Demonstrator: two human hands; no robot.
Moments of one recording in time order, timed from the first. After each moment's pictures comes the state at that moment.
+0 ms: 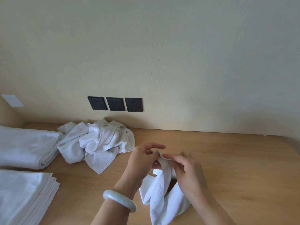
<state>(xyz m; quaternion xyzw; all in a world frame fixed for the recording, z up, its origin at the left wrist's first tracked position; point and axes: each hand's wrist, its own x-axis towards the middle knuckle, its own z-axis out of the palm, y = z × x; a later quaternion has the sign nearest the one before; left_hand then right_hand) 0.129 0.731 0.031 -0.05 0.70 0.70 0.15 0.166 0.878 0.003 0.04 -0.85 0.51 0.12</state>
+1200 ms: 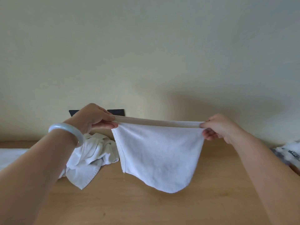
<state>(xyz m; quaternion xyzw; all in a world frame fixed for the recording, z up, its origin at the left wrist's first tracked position) 0.038 0.669 0.157 -0.10 0.78 0.60 0.12 0.096 1.035 0.114 -0.23 -0.81 0.53 -0.02</state>
